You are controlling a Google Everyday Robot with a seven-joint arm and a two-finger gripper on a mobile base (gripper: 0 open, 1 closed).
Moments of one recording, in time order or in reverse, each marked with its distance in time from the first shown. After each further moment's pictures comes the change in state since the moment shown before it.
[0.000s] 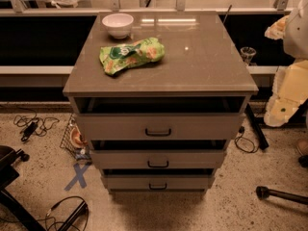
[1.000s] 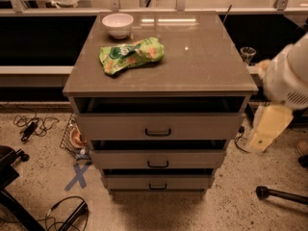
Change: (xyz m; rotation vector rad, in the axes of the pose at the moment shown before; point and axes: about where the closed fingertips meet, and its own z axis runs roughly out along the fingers) arm 0.017 0.016 0.079 0.009 -0.019 0.024
